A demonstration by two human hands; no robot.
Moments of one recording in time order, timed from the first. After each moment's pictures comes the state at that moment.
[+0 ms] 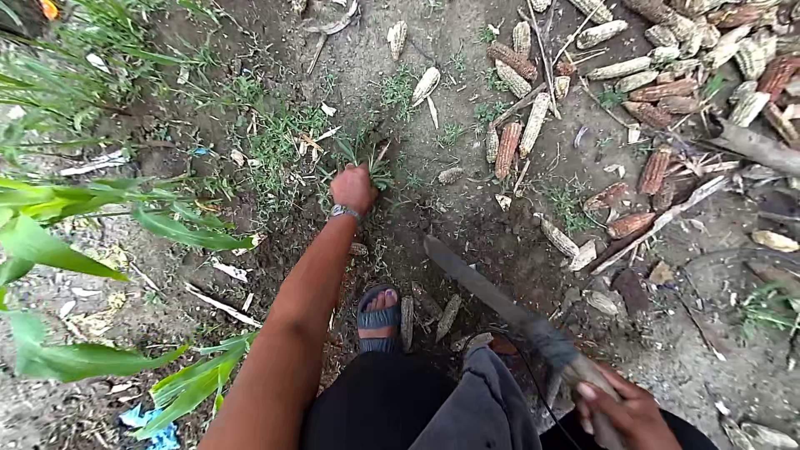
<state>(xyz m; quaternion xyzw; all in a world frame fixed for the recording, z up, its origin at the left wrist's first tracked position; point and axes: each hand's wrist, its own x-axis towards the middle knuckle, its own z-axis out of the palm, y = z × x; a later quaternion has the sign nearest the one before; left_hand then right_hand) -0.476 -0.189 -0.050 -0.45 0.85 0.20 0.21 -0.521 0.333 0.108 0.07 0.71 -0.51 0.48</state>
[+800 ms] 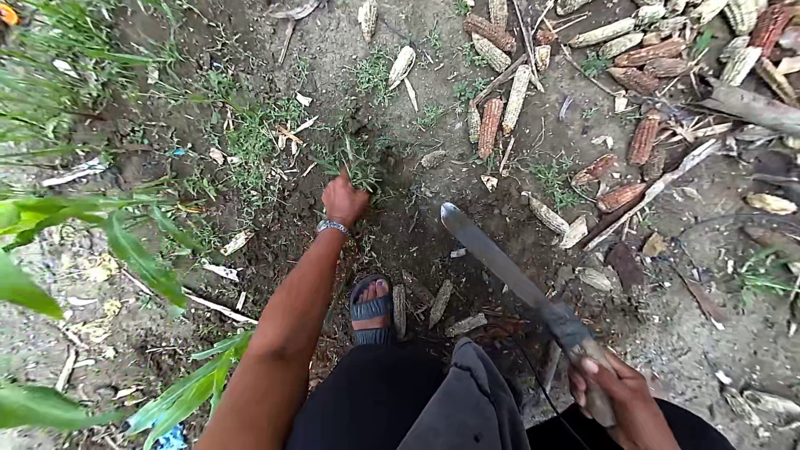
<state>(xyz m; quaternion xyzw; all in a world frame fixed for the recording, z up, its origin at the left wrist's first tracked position) -0.457 -0.149 -0.043 -0.50 0.80 0.29 0.16 -0.511 0.360 0.083 0.17 0.68 -0.56 0.44</state>
